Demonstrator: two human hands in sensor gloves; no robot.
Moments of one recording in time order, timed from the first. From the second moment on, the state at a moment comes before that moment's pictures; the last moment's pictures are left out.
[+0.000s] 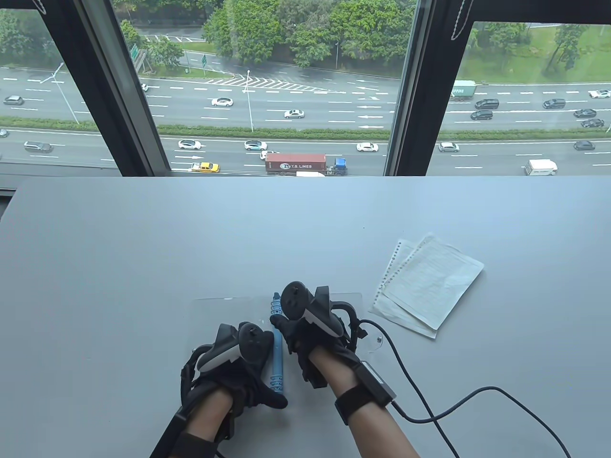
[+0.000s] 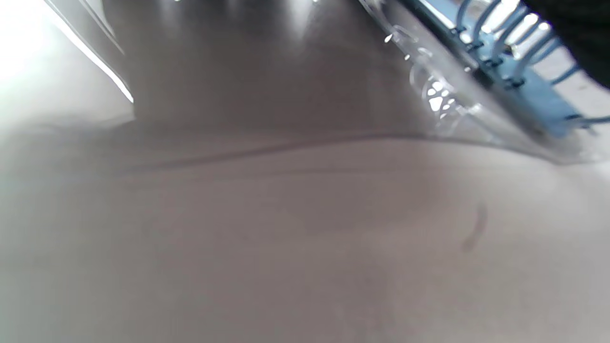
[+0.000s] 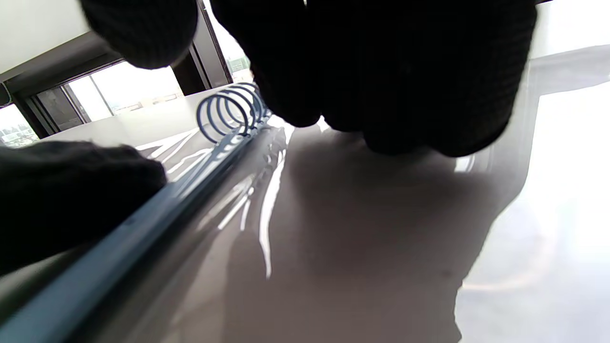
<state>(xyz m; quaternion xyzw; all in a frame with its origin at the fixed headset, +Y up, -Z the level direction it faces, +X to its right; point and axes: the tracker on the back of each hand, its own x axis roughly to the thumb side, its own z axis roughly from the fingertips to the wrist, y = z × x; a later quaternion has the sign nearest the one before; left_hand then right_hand) -0.169 -0.783 -0.305 -0.32 -0.11 0.07 0.94 -0.016 -0.747 -0.380 0.05 0.09 0.99 0.13</state>
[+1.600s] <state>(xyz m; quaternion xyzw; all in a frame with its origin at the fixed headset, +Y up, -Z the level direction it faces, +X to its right) -0.167 -0.783 -0.303 -0.33 -0.11 0.07 0.93 -0.022 -0.760 -0.422 -0.08 0.08 0.99 0.10</state>
